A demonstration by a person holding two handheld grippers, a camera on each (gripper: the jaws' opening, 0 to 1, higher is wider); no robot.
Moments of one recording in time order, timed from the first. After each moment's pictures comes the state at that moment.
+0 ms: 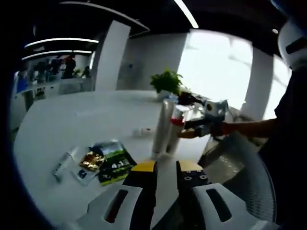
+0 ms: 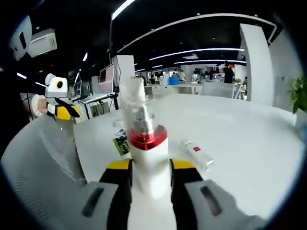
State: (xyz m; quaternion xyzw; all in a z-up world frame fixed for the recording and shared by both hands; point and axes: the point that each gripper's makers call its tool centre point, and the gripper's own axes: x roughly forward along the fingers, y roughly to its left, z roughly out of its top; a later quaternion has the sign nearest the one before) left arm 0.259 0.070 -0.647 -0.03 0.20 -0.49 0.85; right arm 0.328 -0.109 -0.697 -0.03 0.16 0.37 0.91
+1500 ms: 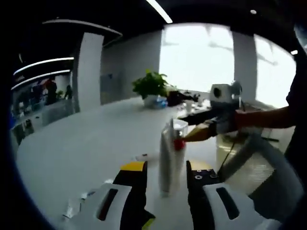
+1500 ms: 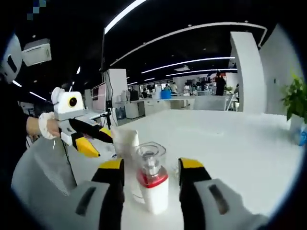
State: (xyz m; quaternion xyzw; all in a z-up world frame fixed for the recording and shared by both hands) left arm 0.347 -0.032 -0.634 0.08 0.13 -0.53 0.84; right arm 0.353 -0.106 -0.626 -0.01 0.10 0.32 0.94
